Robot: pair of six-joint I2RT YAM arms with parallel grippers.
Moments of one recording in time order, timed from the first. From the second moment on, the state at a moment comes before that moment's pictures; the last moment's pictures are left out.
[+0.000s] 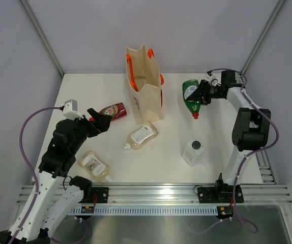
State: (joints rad) left arm -0.34 0.60 0.80 -0.46 -0.04 -0.64; right arm -0.08 1.96 1.51 -0.57 -0.93 0.25
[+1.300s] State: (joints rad) left arm -0.34 0.52 0.73 -0.72 -0.11 -0.86; right arm 0.45 2.28 2.27 -0.49 -0.34 0.12
